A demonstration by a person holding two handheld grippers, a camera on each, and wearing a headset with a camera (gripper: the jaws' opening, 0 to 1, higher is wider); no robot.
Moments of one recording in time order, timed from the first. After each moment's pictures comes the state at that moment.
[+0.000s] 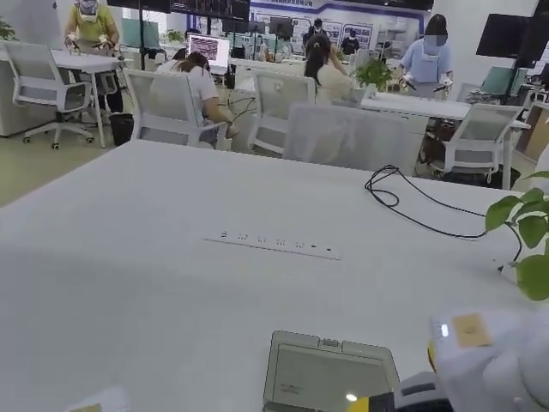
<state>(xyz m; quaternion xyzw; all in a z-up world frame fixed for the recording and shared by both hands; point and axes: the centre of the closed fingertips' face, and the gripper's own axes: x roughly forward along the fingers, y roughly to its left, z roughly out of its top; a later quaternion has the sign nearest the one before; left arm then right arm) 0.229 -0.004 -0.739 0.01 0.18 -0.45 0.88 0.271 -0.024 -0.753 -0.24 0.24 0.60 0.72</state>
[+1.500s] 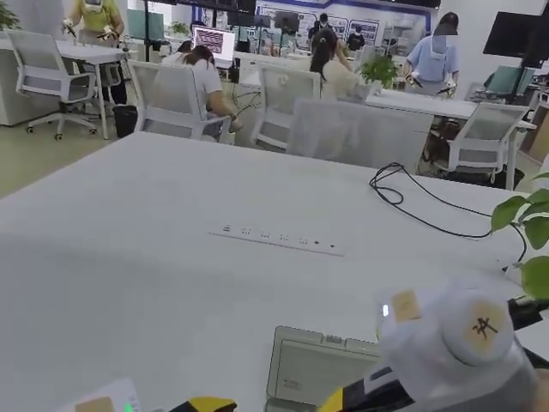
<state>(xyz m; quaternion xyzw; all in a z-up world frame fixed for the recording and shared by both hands) 0.236 0.000 -0.740 0.01 0.17 -0.43 0.89 0.275 -0.005 -0.767 -0.30 0.29 0.62 0.67</state>
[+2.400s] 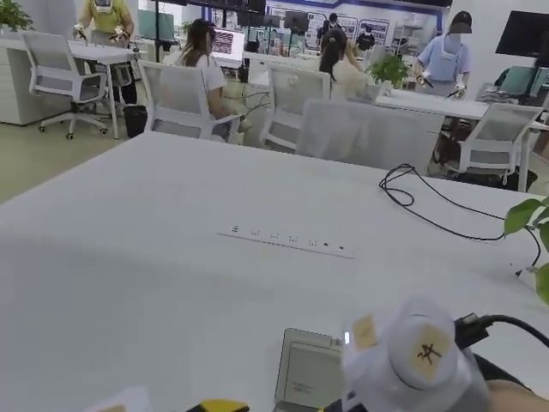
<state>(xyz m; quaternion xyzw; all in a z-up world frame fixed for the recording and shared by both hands) 0.236 -0.001 -0.741 0.03 0.17 -0.43 0.89 0.272 0.008 -0.800 -0.33 0.31 0.63 0.63</state>
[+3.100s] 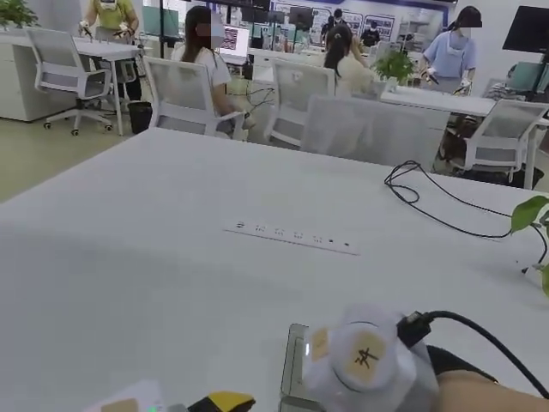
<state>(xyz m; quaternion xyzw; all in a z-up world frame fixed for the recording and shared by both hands) 0.235 -0.002 -0.741 0.03 0.17 -0.43 0.89 0.272 0.011 -0.828 -0.39 0.36 0.61 0.59</state>
